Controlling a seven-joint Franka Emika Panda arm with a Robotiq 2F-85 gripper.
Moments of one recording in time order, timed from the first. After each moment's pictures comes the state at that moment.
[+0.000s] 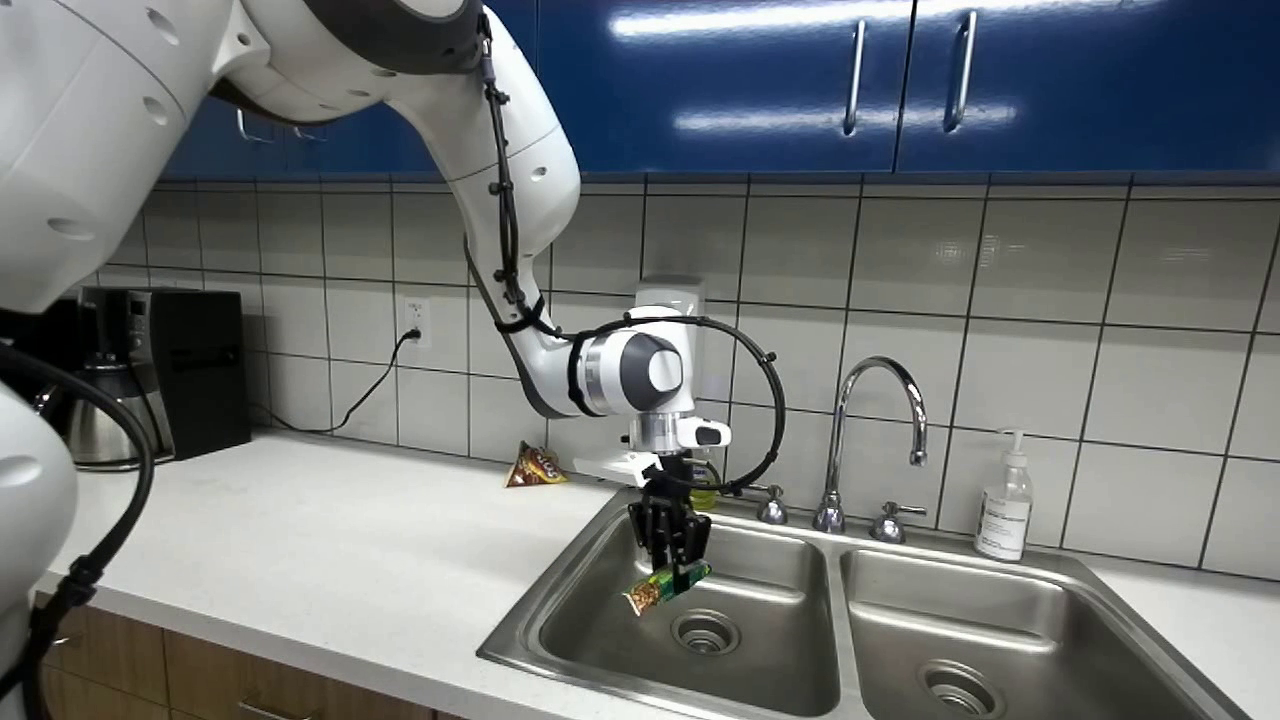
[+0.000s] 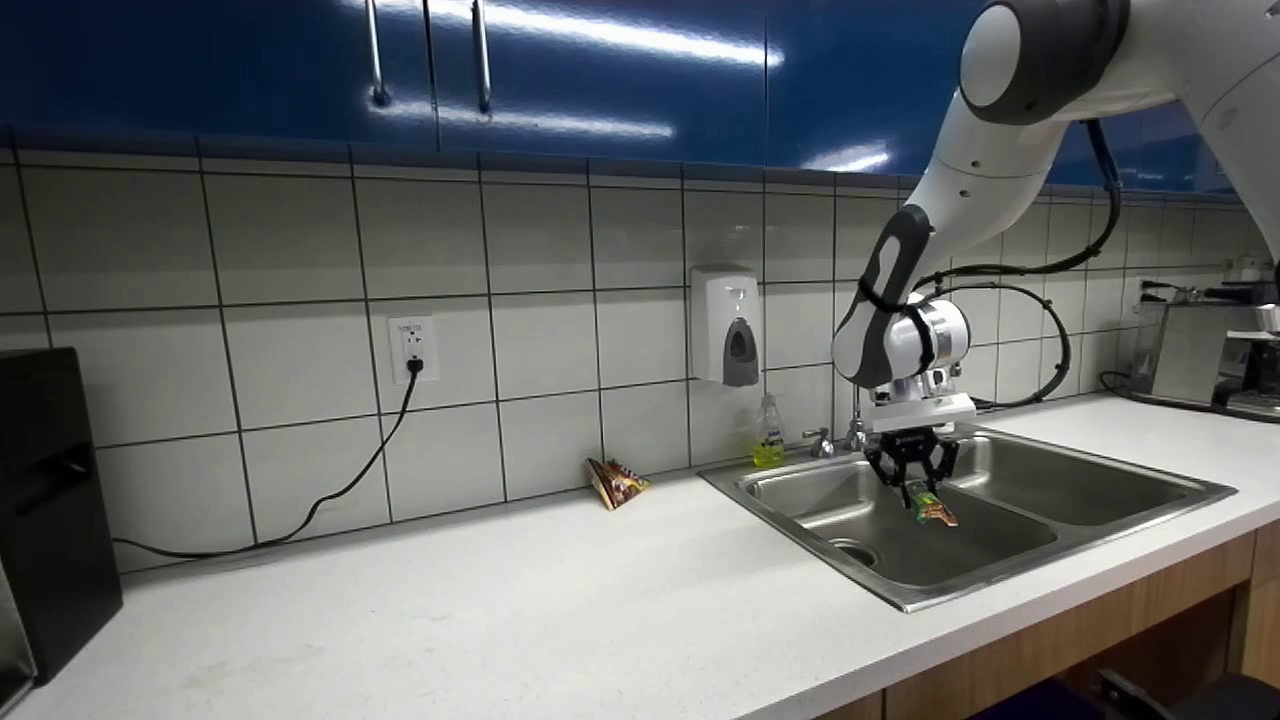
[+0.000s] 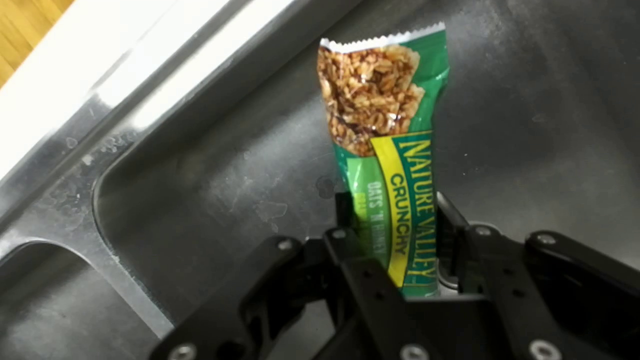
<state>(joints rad) -0.12 0.48 -0.26 -2.04 -0.12 2.46 0.31</state>
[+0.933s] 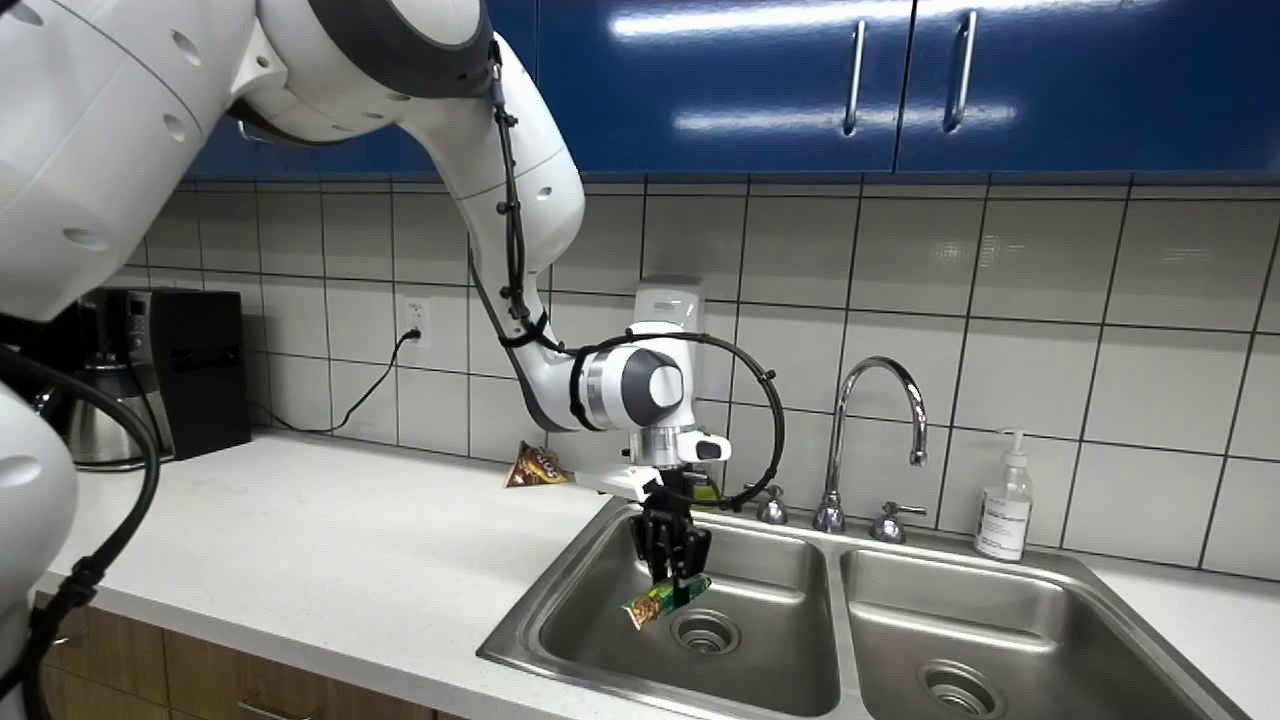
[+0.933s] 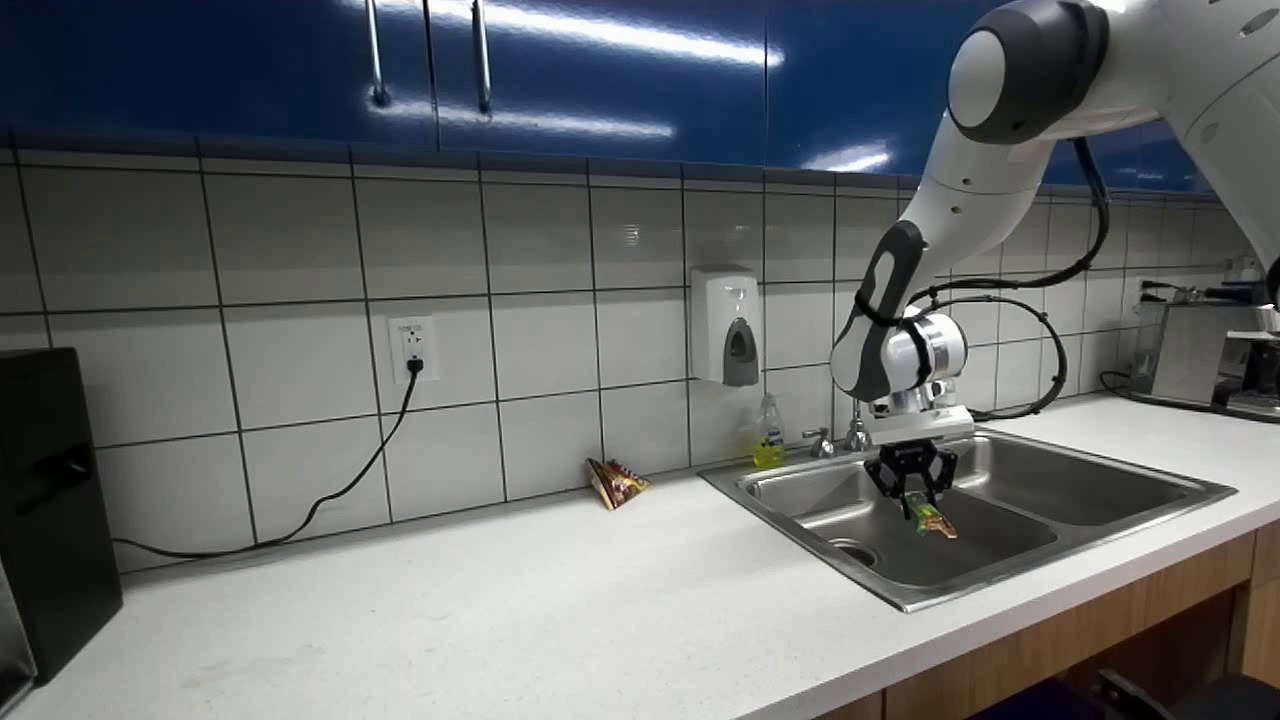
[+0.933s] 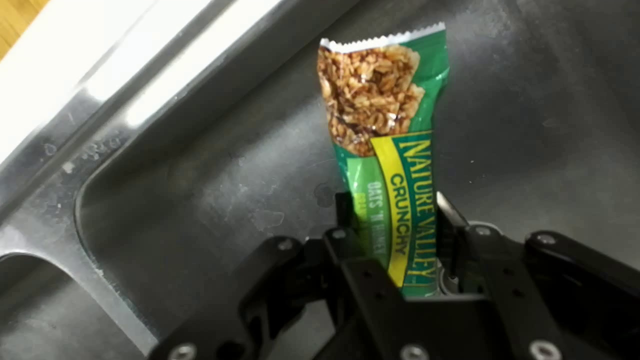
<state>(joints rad) -0.12 0.54 -0.26 -2.02 -0.11 2.47 0.31</state>
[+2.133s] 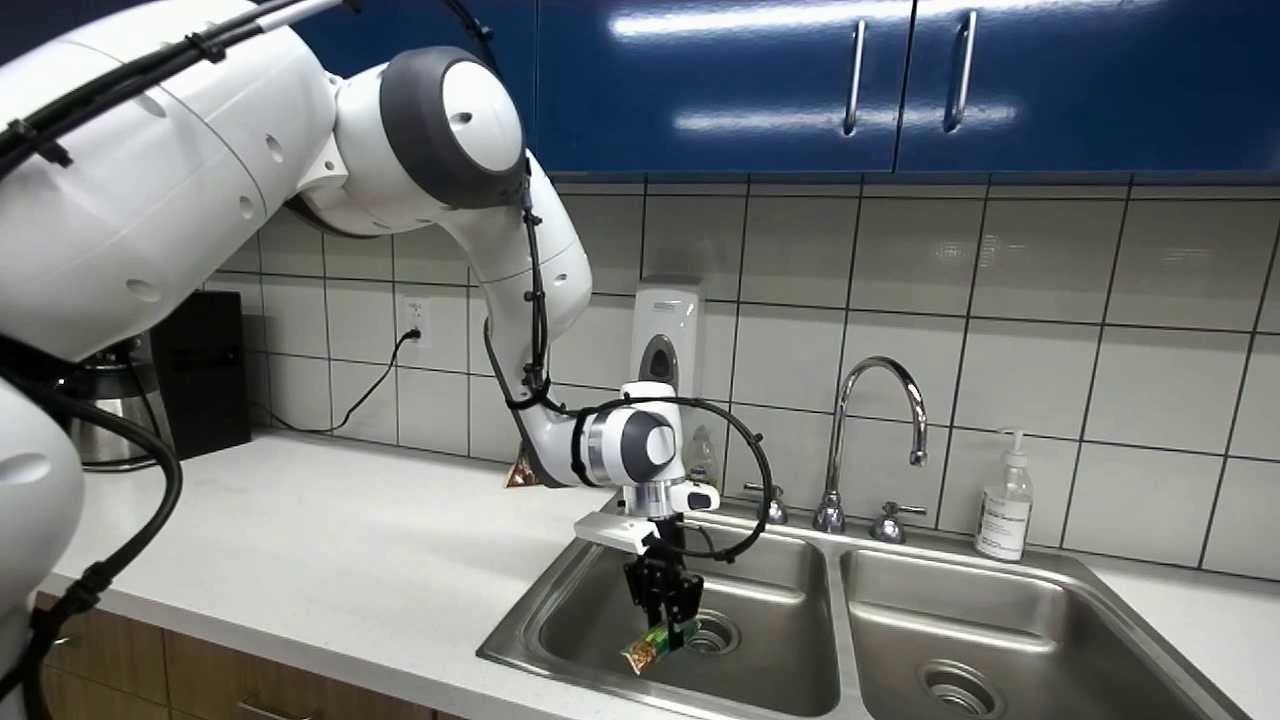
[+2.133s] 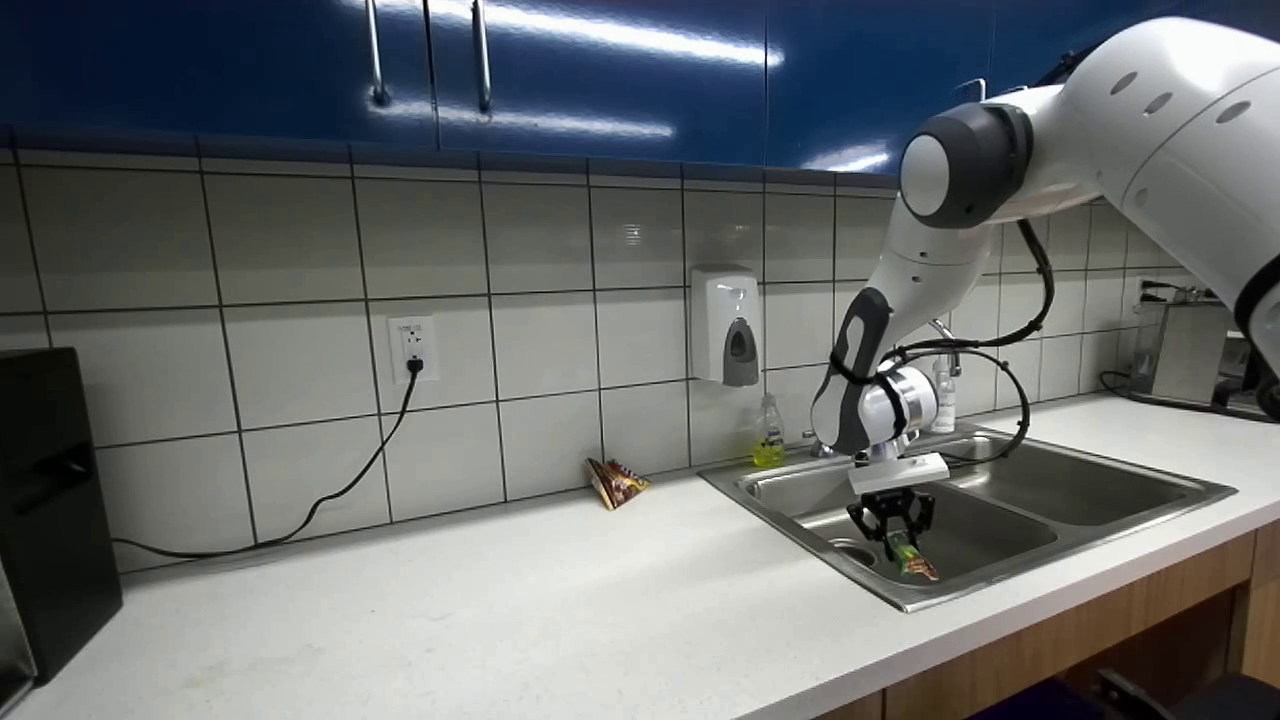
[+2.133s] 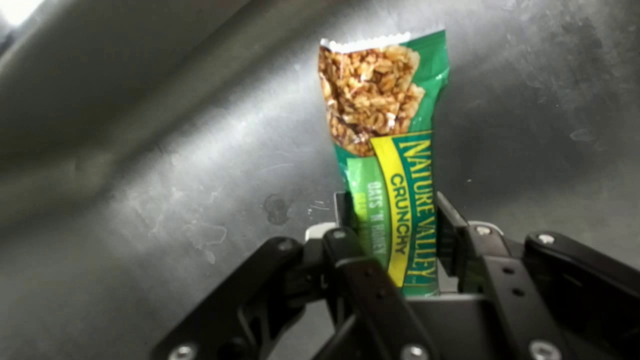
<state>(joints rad) -0.10 0.77 -0.24 -1.86 -0.10 2.52 0.31</state>
